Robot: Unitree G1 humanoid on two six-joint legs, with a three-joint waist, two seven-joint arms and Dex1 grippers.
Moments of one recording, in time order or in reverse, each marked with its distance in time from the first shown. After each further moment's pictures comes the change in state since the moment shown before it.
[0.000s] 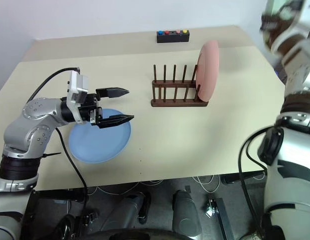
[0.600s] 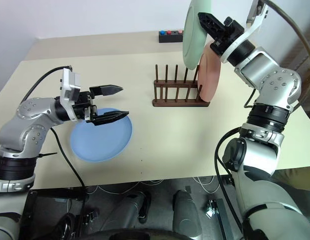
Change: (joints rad) left arm 0.011 0.023 0.044 0.016 -0.014 -0.003 0.013; right arm 0.188 0.265 -0.091 -0.421 0.475 0.544 -0.186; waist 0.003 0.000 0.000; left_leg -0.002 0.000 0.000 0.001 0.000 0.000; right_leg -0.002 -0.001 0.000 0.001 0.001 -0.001
